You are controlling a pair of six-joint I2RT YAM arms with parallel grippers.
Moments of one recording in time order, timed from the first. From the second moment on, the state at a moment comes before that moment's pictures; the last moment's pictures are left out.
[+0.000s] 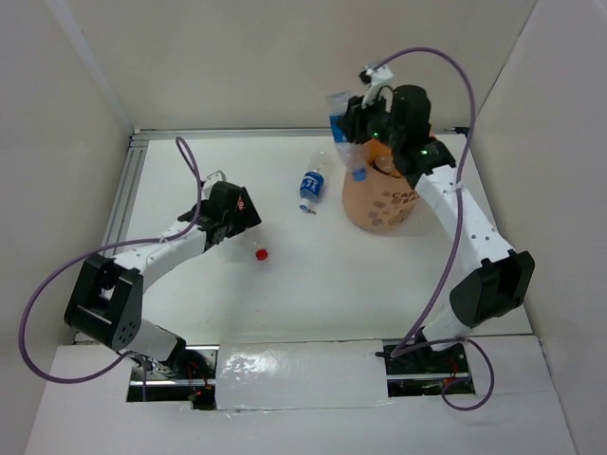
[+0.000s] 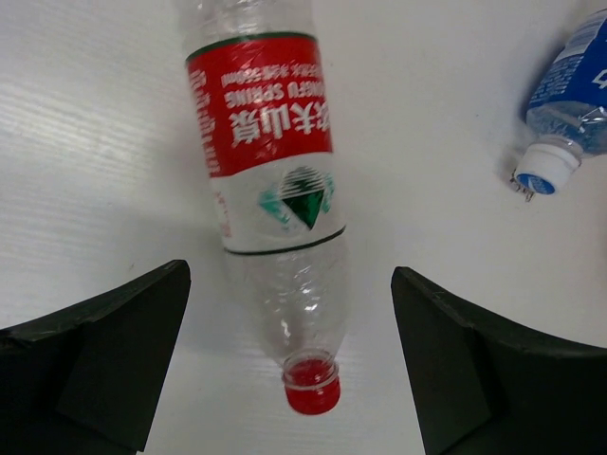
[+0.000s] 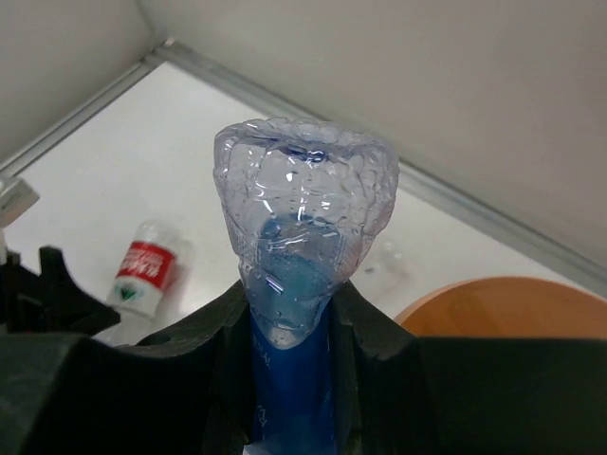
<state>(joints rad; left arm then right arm) -0.41 1.45 0.90 -0.26 -0.27 -0.78 0.36 1.56 1.62 -0.24 -0.29 -0.03</state>
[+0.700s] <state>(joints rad) -0.38 1.65 1.02 -0.21 -0.23 -0.71 -0.01 1.57 1.78 -0.03 -0.82 0.29</state>
